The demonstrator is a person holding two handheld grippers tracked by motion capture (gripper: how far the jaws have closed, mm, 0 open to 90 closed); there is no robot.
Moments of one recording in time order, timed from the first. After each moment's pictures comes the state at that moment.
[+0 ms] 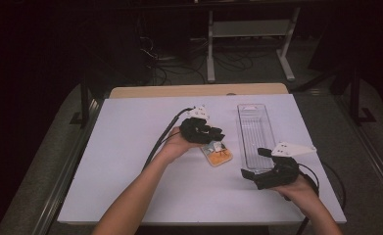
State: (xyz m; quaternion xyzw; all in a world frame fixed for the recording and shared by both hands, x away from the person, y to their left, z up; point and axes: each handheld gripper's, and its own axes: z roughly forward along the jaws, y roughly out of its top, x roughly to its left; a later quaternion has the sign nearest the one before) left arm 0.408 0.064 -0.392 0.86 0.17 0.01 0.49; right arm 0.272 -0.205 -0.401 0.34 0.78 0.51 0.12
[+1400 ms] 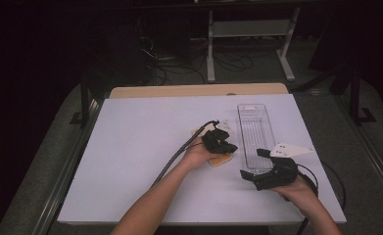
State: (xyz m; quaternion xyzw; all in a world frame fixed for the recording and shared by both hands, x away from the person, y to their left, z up) left arm 0.404 0.001 -0.444 0.90 0.17 0.00 0.39; right arm 0.272 -0.203 -0.404 0.34 0.78 0.50 0.12
